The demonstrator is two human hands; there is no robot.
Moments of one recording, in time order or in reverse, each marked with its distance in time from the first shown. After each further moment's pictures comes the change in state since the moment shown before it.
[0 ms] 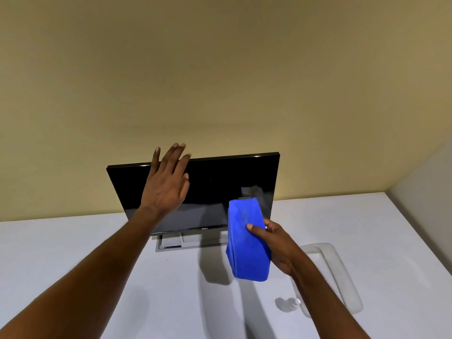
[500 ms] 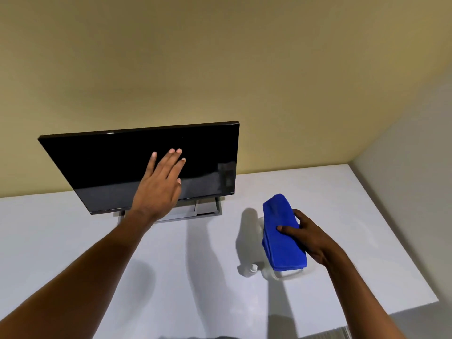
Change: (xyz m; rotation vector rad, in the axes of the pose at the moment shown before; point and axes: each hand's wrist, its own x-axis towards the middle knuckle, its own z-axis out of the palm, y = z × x) left_hand -0.040 0.100 0.060 -0.065 -0.175 0.055; right_hand -0.066 0.033 -0.188 -0.208 0.193 0.186
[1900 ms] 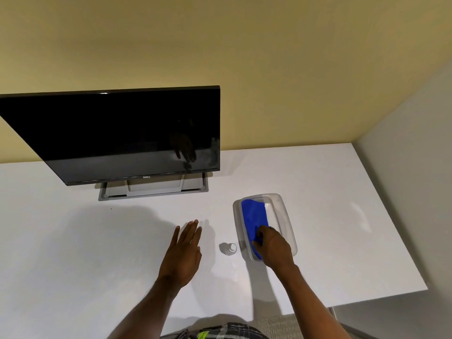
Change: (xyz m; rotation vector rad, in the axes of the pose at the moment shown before) left_hand -0.179 0.174 0.144 -0.172 -0.479 -0.176; right_hand 0.055 0.139 0.028 -1.008 0.168 -0.147
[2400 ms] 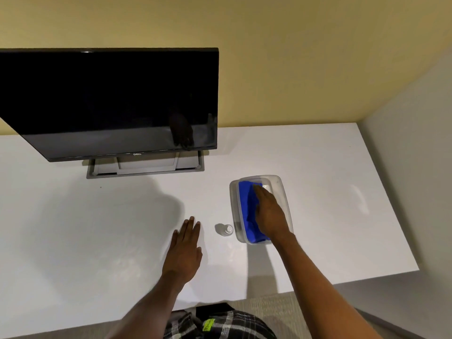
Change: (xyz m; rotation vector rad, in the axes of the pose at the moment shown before) left_hand -0.029 0.023 0.056 -0.164 -0.196 -0.162; right_hand 0.036 0.003 -0.006 0.183 0.099 -0.115
